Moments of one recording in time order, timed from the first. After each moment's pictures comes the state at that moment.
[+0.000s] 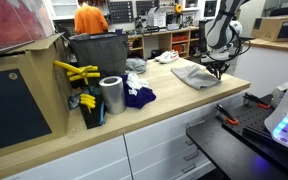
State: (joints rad) arm -0.01 0.32 -0.28 -2.46 -0.33 2.65 1.07
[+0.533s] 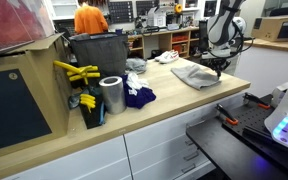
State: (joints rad) arm -0.01 0.26 -0.29 -2.48 -0.33 2.66 1.07
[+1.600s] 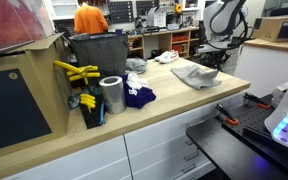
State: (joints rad) arm -0.02 0.04 -0.18 -2.58 -0.52 2.50 1.37
